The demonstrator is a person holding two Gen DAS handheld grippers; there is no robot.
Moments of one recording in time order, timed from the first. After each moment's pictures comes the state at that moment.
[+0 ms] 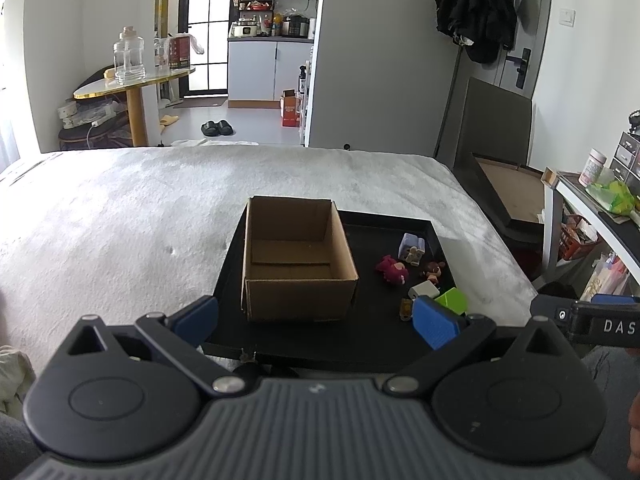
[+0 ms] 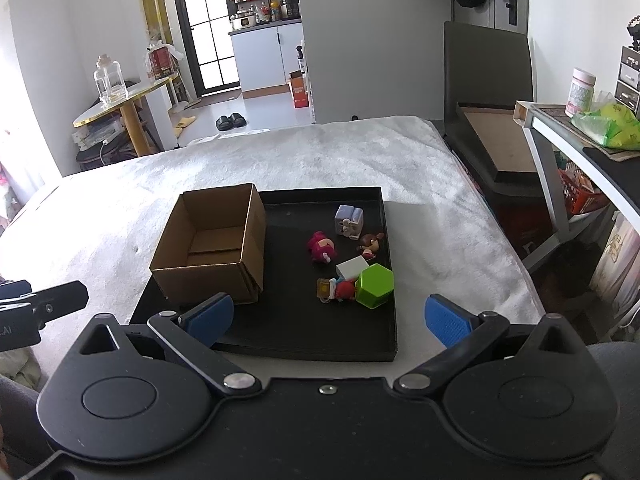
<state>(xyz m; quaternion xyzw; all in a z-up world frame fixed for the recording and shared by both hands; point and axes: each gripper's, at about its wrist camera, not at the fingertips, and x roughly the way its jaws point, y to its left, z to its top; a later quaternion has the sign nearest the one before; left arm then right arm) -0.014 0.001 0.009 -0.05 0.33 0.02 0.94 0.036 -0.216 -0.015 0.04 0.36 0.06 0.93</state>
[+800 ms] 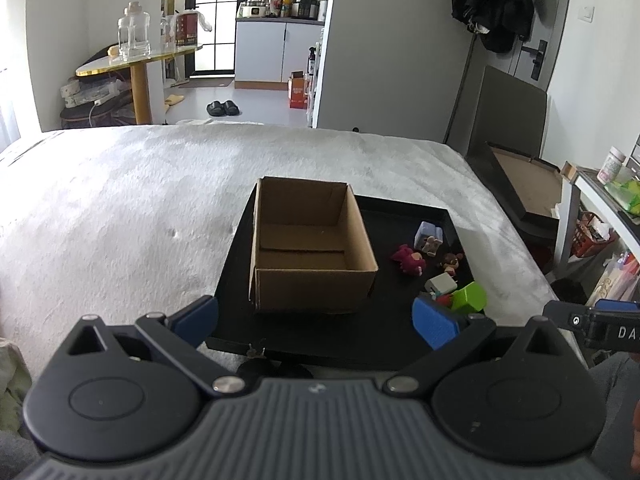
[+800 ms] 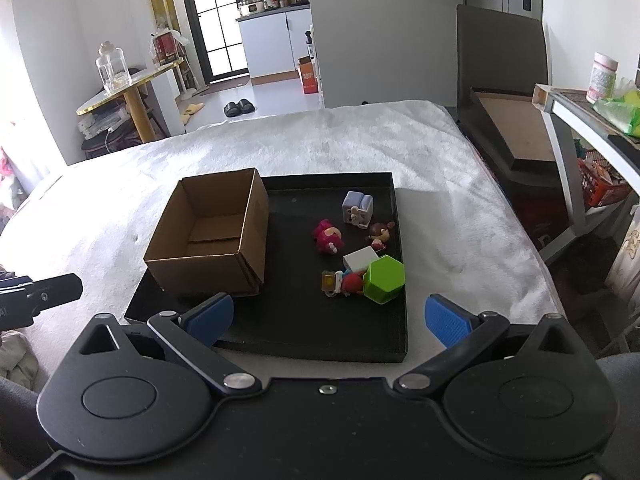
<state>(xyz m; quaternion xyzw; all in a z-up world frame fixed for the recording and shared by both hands) 0.016 0.021 -0.015 -0.06 0.36 0.02 0.93 0.060 -0.215 -0.040 0.04 0.38 0.08 0.92</state>
